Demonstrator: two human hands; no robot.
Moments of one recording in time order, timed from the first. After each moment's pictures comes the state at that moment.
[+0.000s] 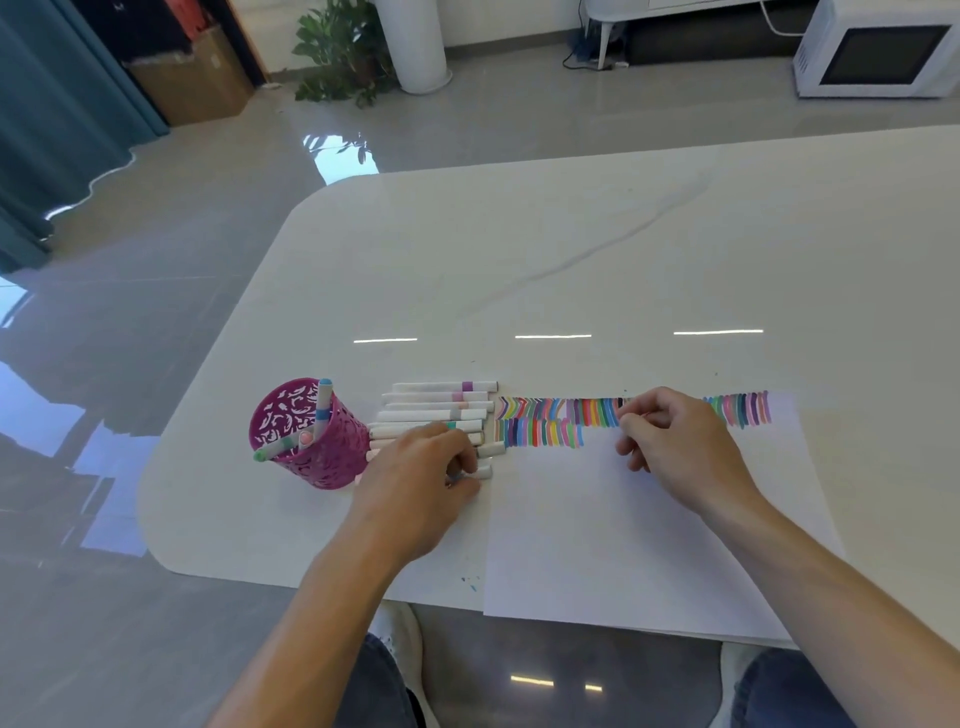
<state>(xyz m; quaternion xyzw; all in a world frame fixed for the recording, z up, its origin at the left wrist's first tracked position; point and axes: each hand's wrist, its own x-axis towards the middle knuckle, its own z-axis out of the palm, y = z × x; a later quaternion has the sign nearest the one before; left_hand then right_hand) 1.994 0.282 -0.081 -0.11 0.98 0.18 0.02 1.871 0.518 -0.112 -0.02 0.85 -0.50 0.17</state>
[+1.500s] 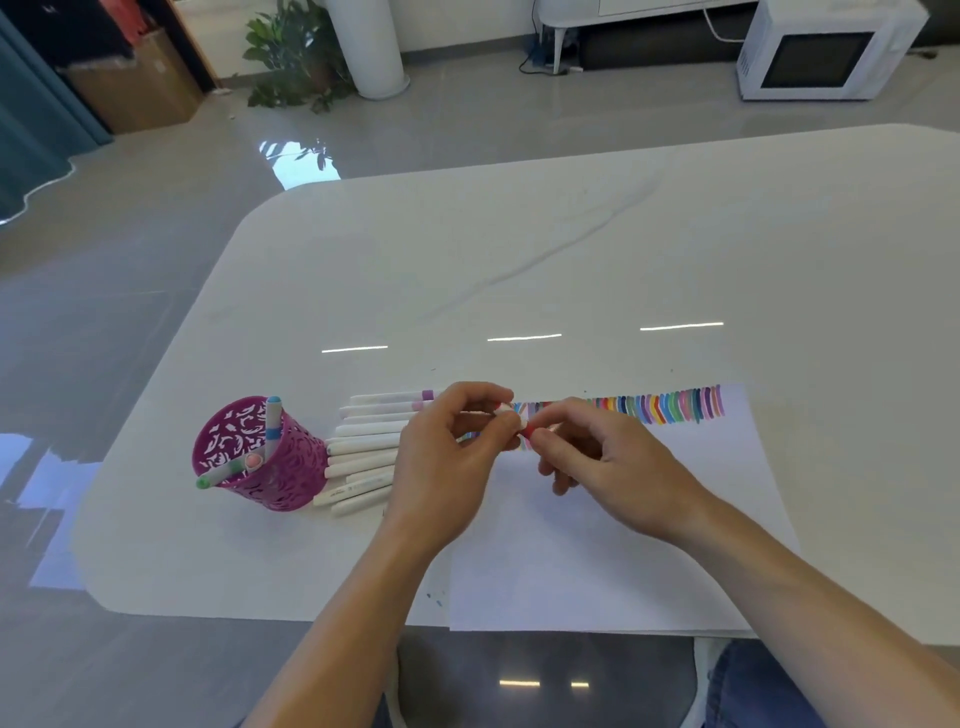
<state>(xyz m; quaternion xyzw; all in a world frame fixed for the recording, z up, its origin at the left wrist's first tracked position) 1.955 0.342 -0.077 -0.16 0.76 0.62 -0.10 1.886 0.519 -0.100 -0.26 0.77 -0.53 0.23</state>
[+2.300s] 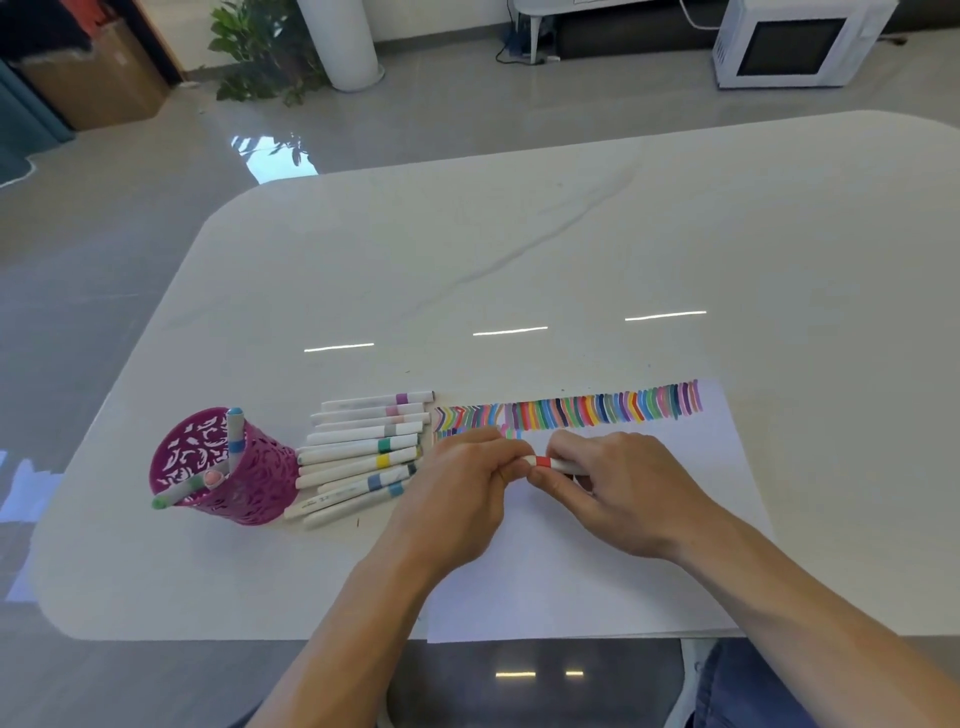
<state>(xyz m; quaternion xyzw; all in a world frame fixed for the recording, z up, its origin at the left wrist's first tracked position) 1.950 0.354 -0.091 0.04 0.95 0.30 -0.02 1.884 0.543 -0.116 -0.36 0.90 -0.24 0.09</state>
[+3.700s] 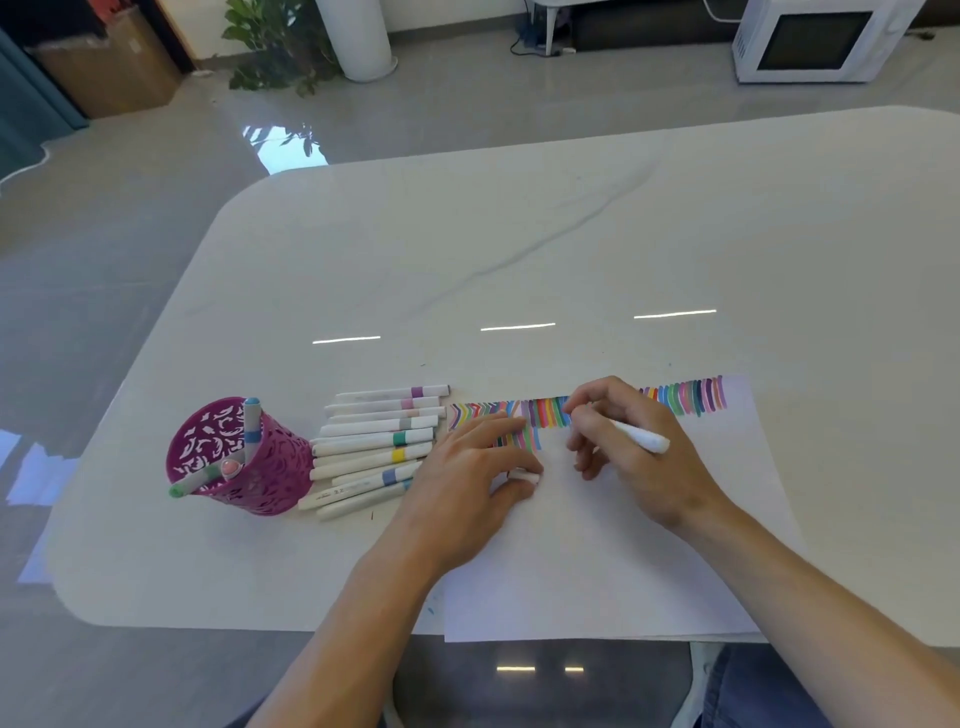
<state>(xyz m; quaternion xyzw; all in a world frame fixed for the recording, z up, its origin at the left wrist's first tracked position) 1.952 0.335 -0.112 0.03 0.96 0.27 0.04 1.875 0.531 -0.115 -0.14 0.74 -0.63 0.18</state>
